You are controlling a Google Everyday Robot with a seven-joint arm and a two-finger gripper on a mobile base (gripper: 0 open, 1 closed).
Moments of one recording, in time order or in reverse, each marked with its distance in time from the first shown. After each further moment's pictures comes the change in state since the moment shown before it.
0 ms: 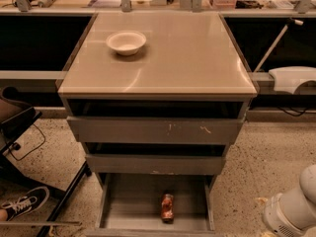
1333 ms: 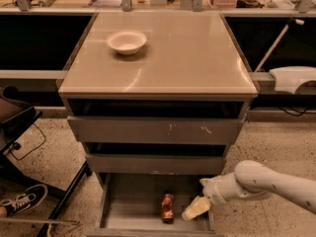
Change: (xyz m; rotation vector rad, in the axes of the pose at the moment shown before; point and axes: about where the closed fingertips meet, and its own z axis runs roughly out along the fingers) arm -0.128 -0.099 0.172 -0.066 -0.325 0.109
